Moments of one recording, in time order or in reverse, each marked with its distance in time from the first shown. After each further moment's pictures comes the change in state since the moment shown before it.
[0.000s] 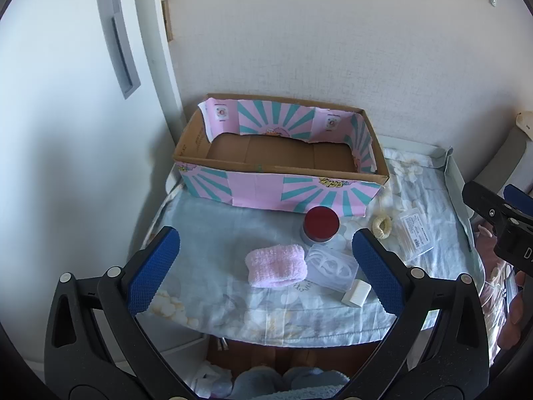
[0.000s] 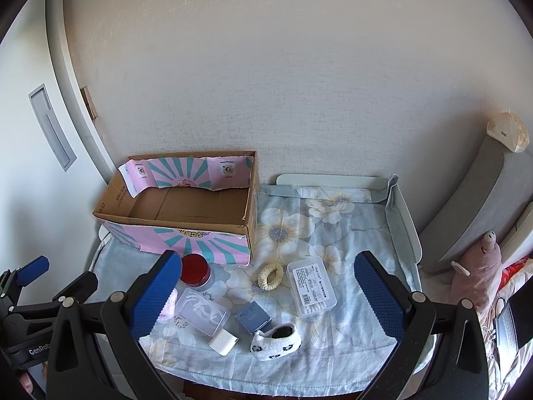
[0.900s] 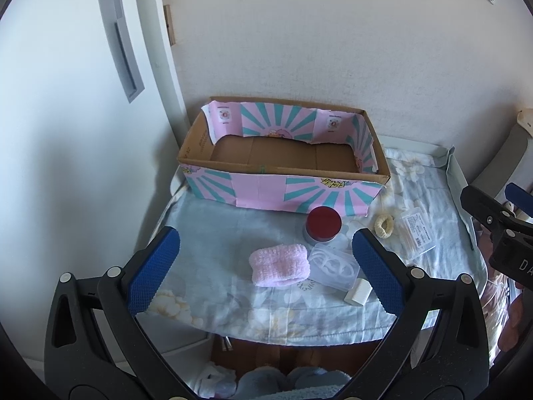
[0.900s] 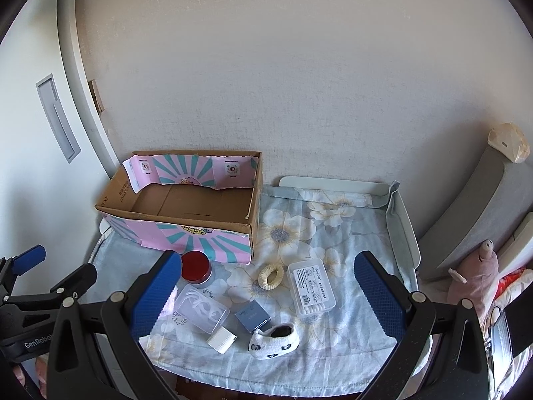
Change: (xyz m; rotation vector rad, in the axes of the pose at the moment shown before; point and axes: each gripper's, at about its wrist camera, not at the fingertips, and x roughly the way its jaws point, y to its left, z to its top) left arm -0.006 0.003 0.004 0.046 0.006 -0.037; right arm -0.009 0.009 -0.007 -0.011 -0.041 -0.043
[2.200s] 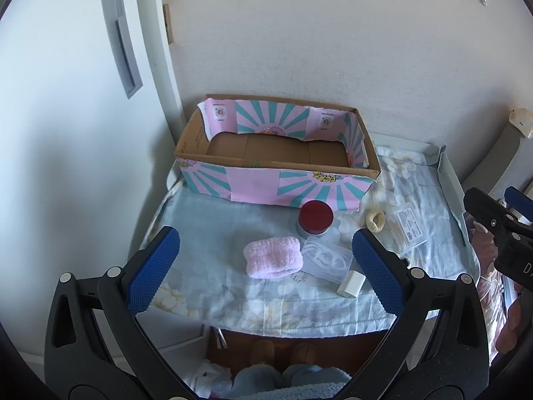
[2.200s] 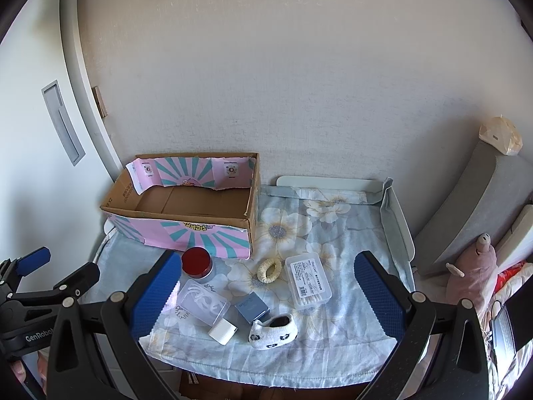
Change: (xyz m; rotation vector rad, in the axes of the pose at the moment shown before) left arm -0.011 -0.002 -0.007 0.077 0.006 -0.093; right arm -0.019 0.001 -0.005 0.017 -0.003 -0.033
